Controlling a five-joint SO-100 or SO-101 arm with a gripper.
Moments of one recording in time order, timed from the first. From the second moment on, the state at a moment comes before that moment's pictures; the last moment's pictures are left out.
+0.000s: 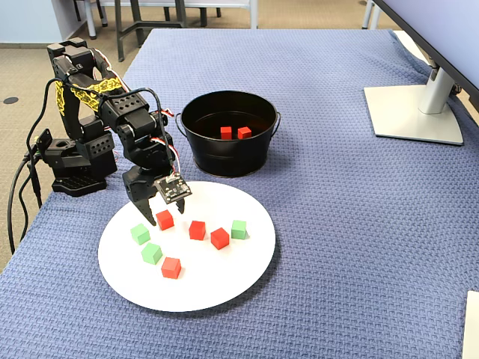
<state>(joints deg) 39.4 89.3 114.2 55.2 -80.7</state>
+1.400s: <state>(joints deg) -4.6 99.3 89.7 68.8 -31.6</state>
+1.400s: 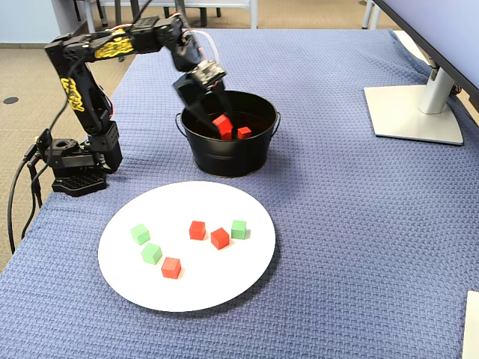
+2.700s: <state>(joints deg) 33.0 66.5 71.6 75.2 -33.2</state>
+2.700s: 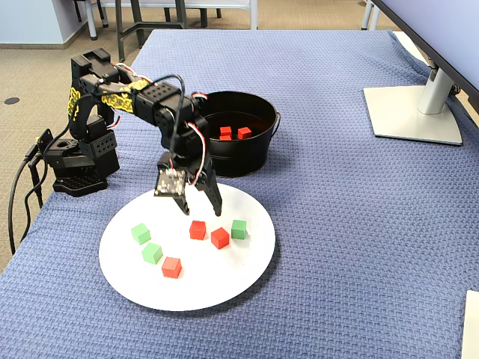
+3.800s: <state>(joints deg) 34.3 61.8 68.9 74.7 -35.5</state>
